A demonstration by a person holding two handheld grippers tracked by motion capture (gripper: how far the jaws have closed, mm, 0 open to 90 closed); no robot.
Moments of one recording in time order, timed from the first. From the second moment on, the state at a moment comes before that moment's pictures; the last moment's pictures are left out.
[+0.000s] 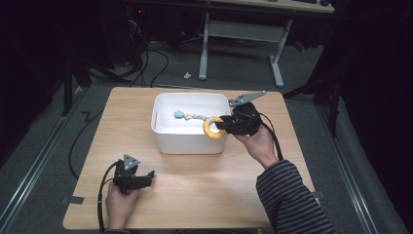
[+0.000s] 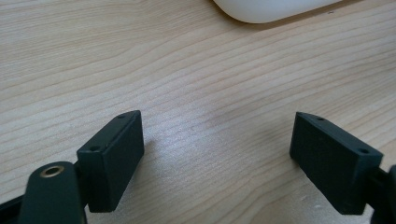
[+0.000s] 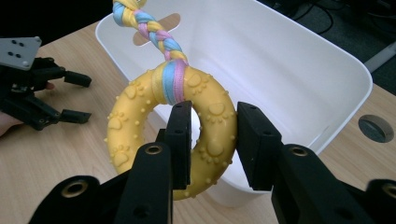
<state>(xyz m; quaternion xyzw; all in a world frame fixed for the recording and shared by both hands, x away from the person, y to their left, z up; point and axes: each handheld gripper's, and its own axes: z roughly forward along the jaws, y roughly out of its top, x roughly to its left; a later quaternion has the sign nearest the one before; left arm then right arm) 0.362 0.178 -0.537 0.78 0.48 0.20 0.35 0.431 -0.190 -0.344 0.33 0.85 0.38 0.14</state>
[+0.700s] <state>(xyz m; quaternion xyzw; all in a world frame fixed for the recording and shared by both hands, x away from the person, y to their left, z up) 0.361 0.178 -0.537 0.78 0.48 0.20 0.35 0.469 -0.172 -0.365 0.36 0.85 0.35 0.14</state>
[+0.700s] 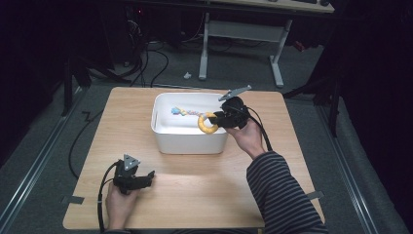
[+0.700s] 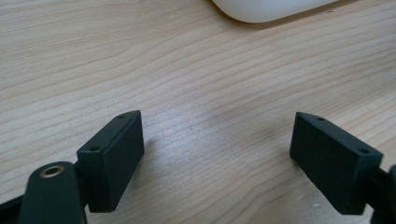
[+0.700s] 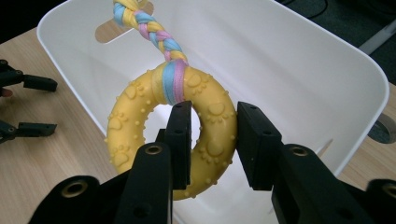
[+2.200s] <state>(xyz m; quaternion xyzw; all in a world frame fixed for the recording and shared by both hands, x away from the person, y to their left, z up) 0.361 0.177 -0.537 0.78 0.47 0.20 0.35 0.466 -0.190 -0.370 0.38 0.84 0.36 0.15</state>
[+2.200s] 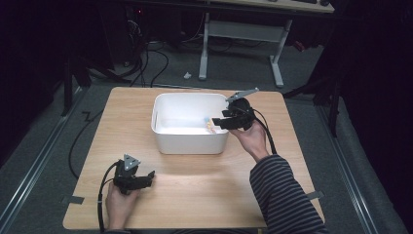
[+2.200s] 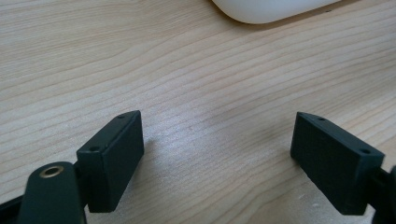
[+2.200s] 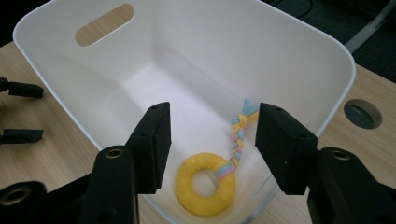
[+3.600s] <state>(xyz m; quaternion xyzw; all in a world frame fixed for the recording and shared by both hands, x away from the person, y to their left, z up) 0.361 0.177 -0.537 0.78 0.47 0.20 0.35 0.407 -0.278 -0.360 0.43 0.79 0.40 0.20</state>
